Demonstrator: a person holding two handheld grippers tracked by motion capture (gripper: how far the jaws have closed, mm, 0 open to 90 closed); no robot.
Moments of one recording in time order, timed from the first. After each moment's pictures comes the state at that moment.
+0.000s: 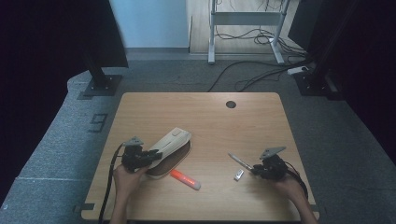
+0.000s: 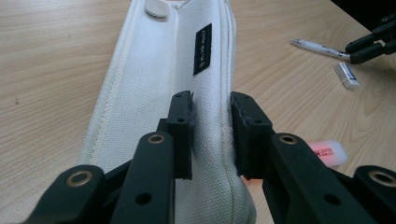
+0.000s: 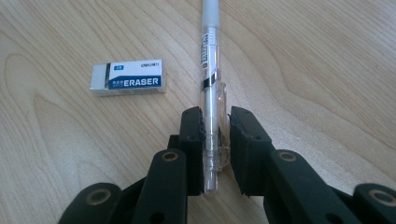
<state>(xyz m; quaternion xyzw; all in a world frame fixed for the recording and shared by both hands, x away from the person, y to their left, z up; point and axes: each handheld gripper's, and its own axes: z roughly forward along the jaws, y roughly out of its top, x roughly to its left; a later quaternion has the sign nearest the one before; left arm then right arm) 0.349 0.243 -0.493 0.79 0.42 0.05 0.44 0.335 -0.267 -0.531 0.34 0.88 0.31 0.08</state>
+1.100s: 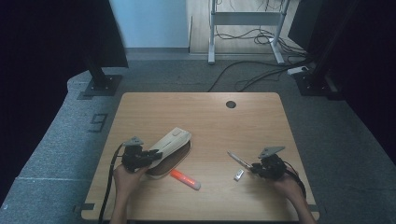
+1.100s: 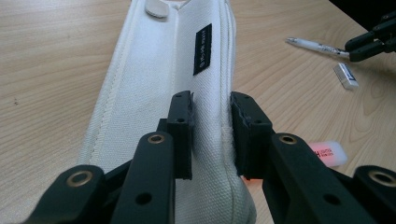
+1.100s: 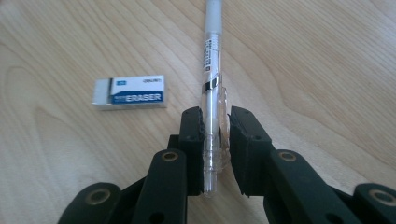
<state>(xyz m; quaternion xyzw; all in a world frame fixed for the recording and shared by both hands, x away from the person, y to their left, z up) 0.349 0.243 -0.493 0.79 0.42 0.05 0.44 0.334 -0.261 -0.527 0.34 0.88 0.32 0.09</state>
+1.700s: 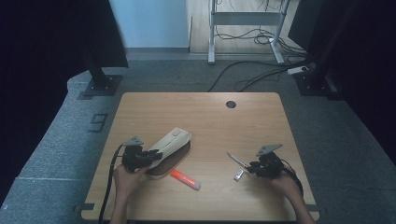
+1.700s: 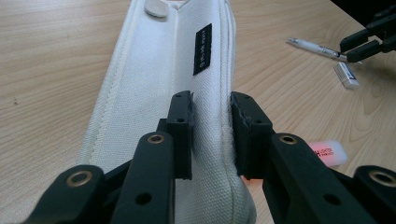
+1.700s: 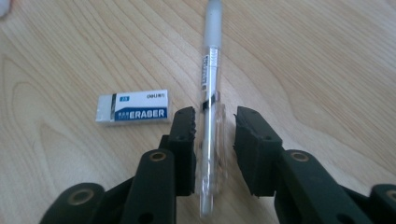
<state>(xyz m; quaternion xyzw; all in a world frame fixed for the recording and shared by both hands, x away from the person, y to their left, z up) 0.349 0.242 -0.493 0.80 0.41 0.05 0.44 0.345 -0.252 -0.530 0.34 0.88 0.32 0.07</state>
